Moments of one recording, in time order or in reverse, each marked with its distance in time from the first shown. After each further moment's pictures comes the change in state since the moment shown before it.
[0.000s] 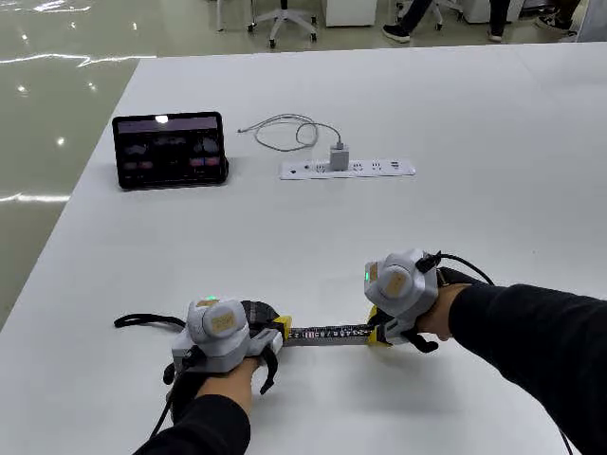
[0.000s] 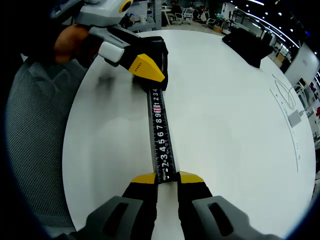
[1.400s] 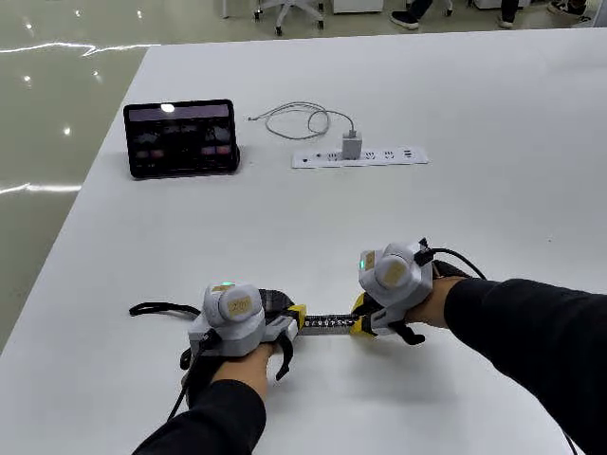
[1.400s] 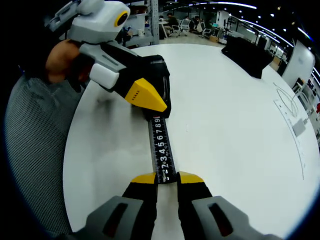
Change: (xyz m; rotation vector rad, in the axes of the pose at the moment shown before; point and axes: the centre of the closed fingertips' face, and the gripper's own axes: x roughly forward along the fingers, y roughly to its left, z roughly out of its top) left arm -0.001 0.001 -0.001 -0.015 0.027 -0.015; right arm 0.022 0.004 0.047 0.036 -0.119 0.012
